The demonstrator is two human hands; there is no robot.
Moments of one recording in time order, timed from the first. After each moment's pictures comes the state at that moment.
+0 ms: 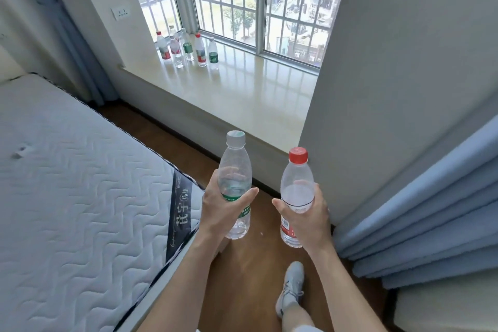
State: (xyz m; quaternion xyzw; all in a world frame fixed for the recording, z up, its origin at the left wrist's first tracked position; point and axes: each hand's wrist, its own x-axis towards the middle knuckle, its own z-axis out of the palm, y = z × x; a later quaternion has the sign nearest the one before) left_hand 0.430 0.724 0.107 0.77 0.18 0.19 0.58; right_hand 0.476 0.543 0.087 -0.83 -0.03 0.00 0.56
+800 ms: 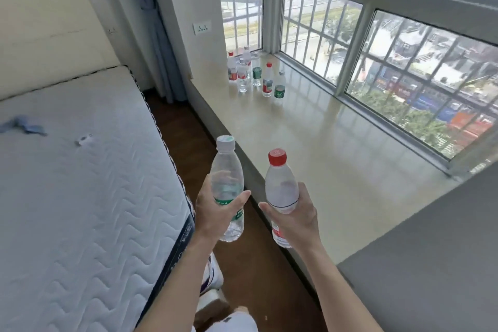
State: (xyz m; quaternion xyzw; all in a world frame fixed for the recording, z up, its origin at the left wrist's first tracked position) left_hand 0.732 0.856 0.110 0.72 0.35 0.32 0.51; right_hand 0.848 0.720 0.095 -0.79 -0.23 0.15 0.55
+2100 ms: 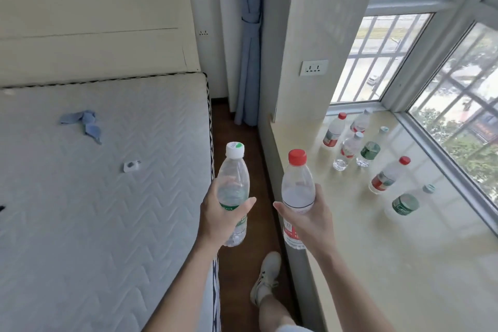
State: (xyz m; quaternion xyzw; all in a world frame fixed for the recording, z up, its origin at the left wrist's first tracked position) left_hand 0.902 1.389 0.090 0.65 0.50 0.39 0.42; right_hand 1.079 1.305 0.083 -0.72 -0.36 0.28 0.52
